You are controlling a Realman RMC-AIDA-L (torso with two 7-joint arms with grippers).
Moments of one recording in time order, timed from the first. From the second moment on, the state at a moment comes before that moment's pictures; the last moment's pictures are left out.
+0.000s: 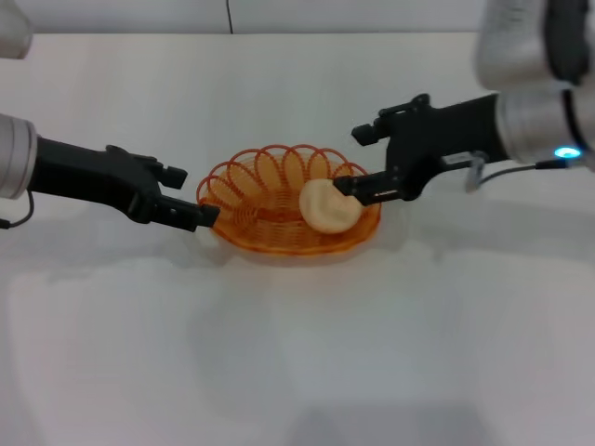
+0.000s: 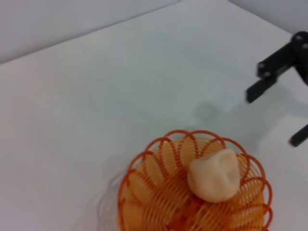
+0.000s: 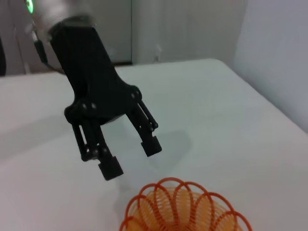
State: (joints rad) left arm -0.56 -2.05 0.88 1.07 2.28 1.62 -1.96; right arm 0.51 2.02 -1.54 -1.37 -2.03 -1.16 2.04
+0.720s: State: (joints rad) left arm -0.51 -2.05 0.80 1.07 2.18 1.63 -1.84; right arm 0.30 2.01 -1.36 -1.38 -1.75 -1.32 1.78
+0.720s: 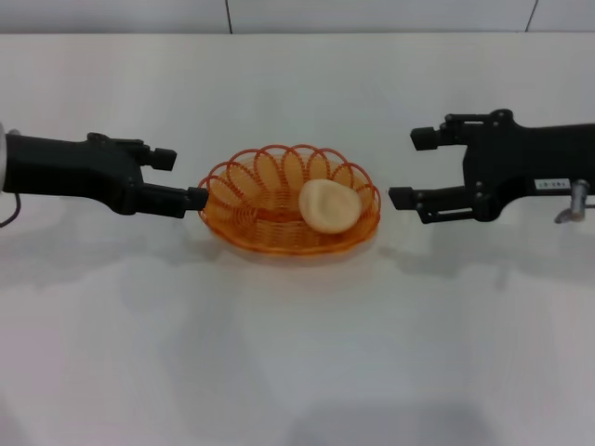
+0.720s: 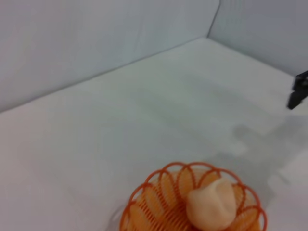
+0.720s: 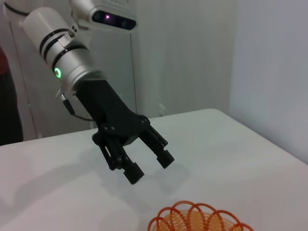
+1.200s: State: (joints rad) left arm -0.51 -2.07 0.82 1.05 2.10 1.72 -1.74; right arm 0.30 2.01 -1.35 -1.35 -1.74 -1.33 1.75
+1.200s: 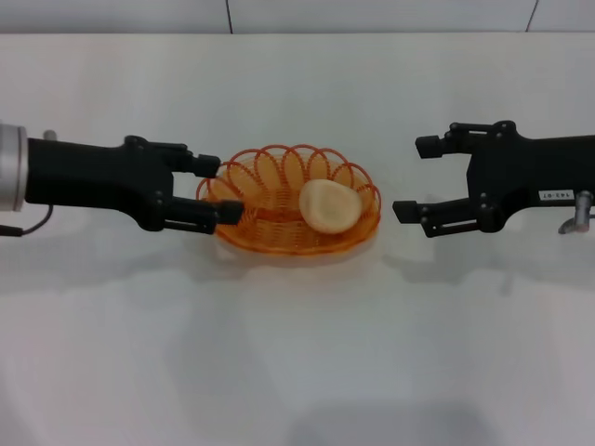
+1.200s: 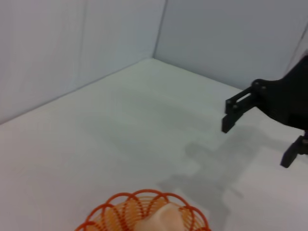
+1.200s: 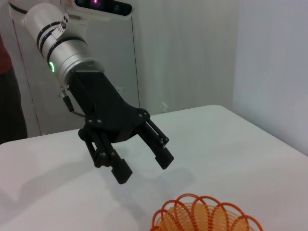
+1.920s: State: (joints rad) left arm -0.51 -2.07 0.83 1.05 2.10 1.79 -1.74; right arm 0.29 2.01 -1.35 -1.34 -1.74 -1.34 1.75
